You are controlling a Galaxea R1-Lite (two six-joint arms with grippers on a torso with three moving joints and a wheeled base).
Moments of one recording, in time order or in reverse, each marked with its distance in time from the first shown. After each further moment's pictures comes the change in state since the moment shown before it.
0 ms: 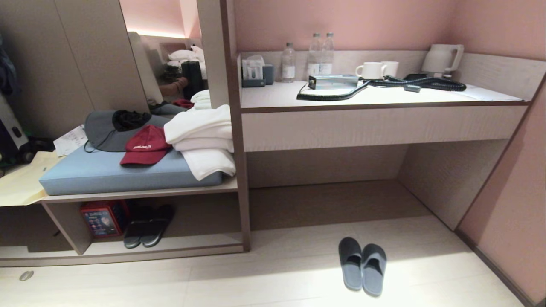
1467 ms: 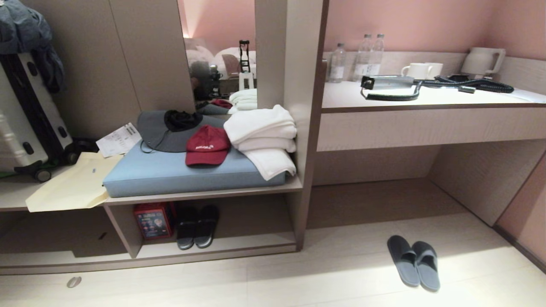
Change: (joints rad) left arm 0.000 0.000 0.000 0.000 0.001 0.000; right arm 0.000 0.000 0.000 0.000 0.000 0.000
